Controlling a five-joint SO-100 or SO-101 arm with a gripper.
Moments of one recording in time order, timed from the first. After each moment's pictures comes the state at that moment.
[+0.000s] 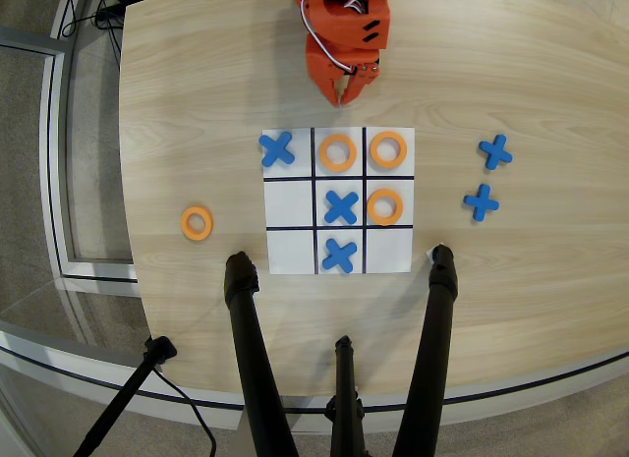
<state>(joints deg) -0.9 192.8 180.4 74.6 -88.4</state>
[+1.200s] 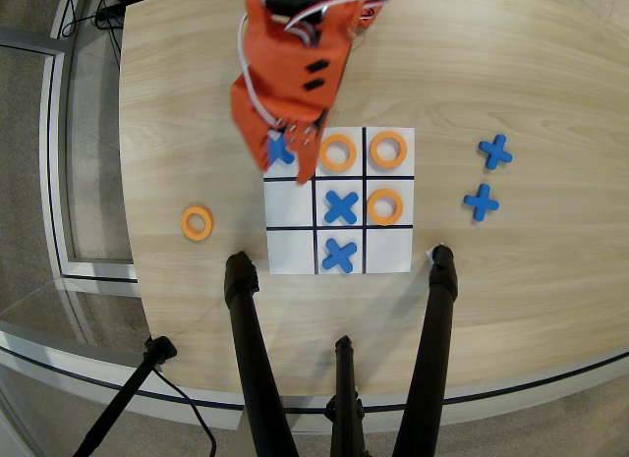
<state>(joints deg) 18.5 138.7 138.1 44.3 -86.5</state>
